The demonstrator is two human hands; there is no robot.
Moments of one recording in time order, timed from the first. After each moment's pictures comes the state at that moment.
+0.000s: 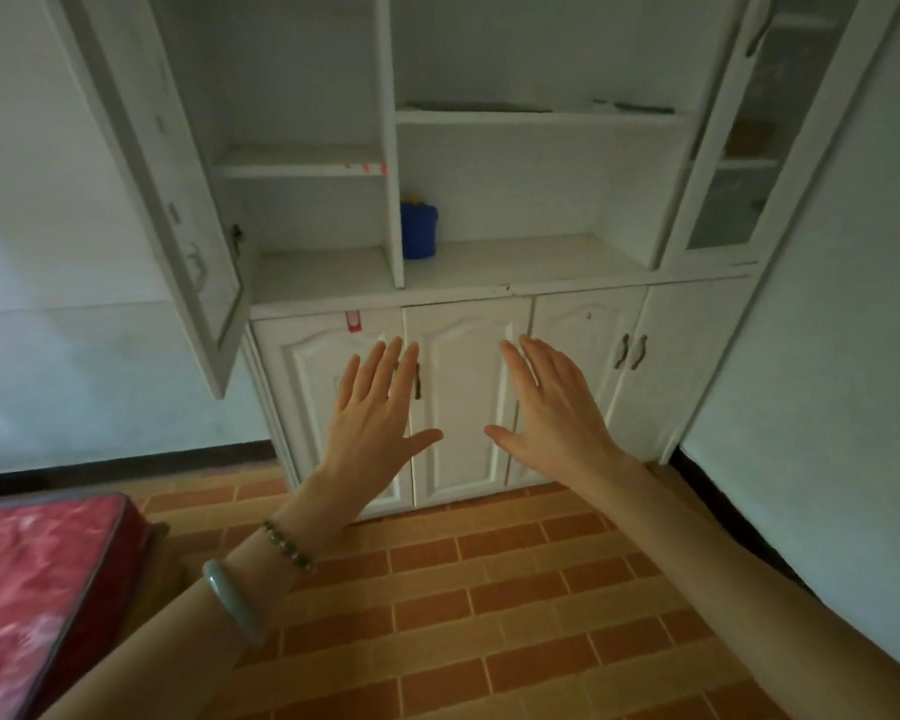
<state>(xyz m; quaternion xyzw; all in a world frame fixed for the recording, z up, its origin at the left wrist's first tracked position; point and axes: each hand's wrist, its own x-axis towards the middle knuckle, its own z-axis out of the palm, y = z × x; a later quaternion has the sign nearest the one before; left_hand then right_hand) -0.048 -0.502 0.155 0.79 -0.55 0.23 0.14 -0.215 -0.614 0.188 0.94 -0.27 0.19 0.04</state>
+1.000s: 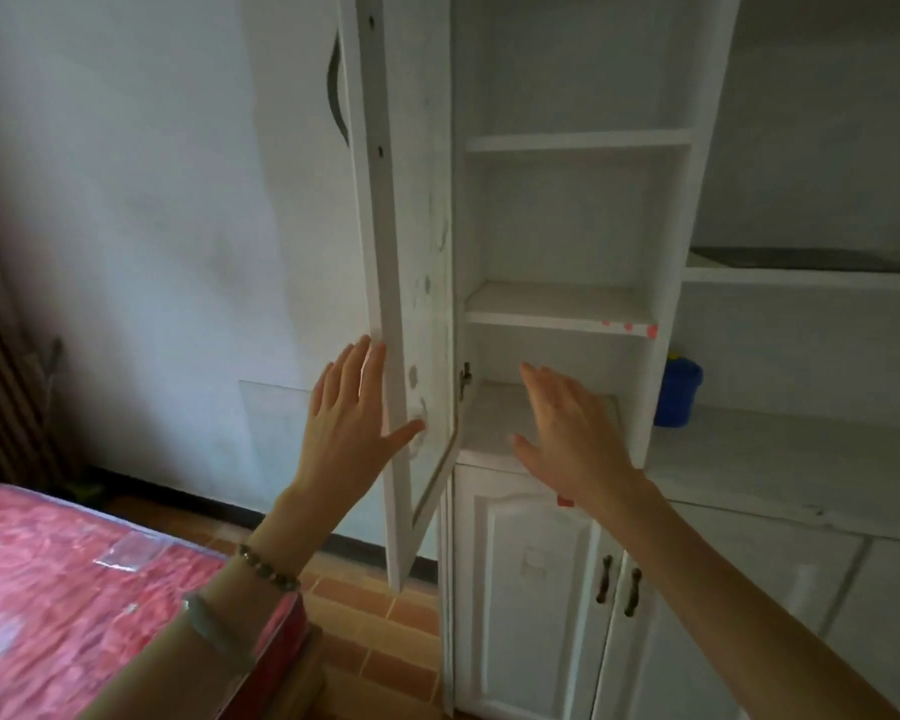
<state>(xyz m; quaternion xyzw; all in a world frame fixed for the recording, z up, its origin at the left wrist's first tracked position) 0.261 -0.481 0.264 0.86 -0.31 0.37 0.16 0.151 -0.685 0.277 0.95 -0.03 0.31 0.00</state>
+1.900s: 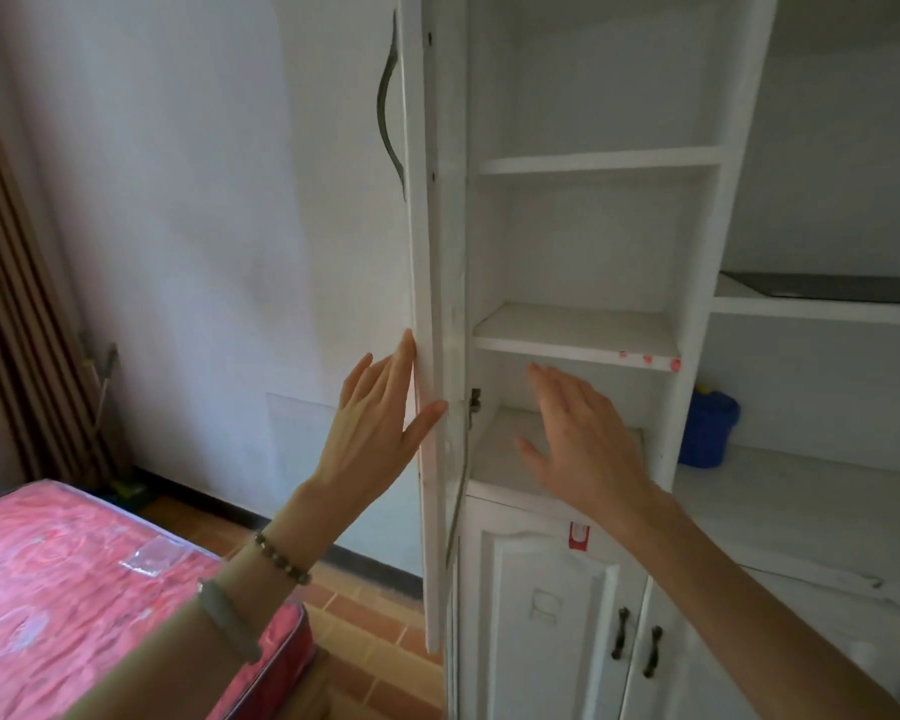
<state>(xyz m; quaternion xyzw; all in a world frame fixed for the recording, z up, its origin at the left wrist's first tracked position) 0.271 -0.543 0.289 0.81 -0.37 0.40 0.21 0.174 -0.740 0.294 0.93 0.04 0.36 -0.01</state>
